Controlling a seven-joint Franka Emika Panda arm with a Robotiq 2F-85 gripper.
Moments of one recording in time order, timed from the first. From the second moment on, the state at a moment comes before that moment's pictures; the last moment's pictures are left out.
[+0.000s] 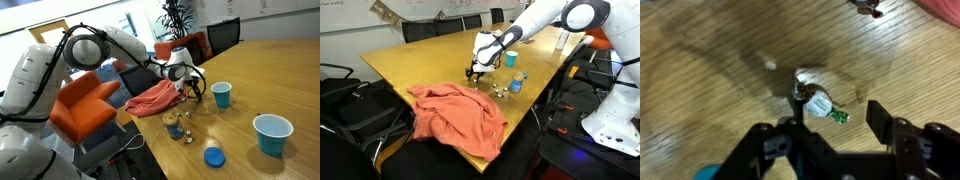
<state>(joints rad) 0.16 0.83 -0.08 -1.57 0.10 2.62 0.56</state>
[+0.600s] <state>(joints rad) 0.17 0.84 -0.08 -1.55 0.10 2.62 0.56</state>
